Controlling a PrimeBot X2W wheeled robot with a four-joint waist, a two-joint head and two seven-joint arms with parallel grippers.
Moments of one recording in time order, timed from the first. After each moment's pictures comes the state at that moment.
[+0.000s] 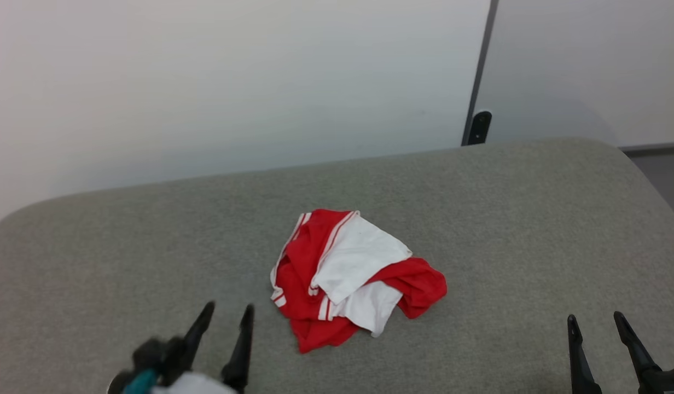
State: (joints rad) left arm 0.01 0.16 -0.13 0.23 -0.31 -0.13 -0.23; right arm 0.13 -0.05 -0.12 0.08 -0.02 0.13 -0.26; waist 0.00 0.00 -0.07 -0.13
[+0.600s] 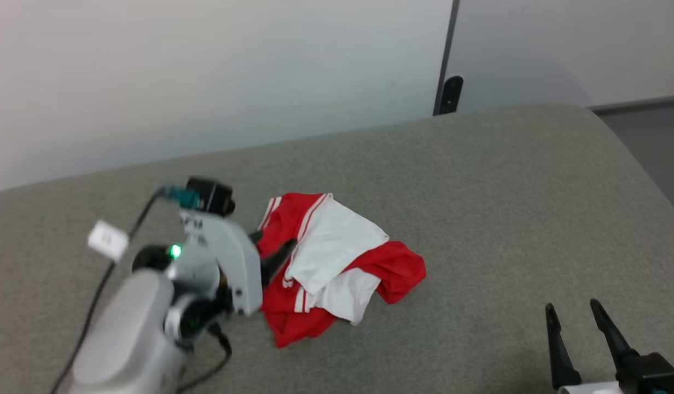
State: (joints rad) left arm -0.49 0.31 -0.36 0.30 -0.70 -0.13 0.56; right arm 0.08 -0.05 -0.06 0.12 0.00 0.13 -0.26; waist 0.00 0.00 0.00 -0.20
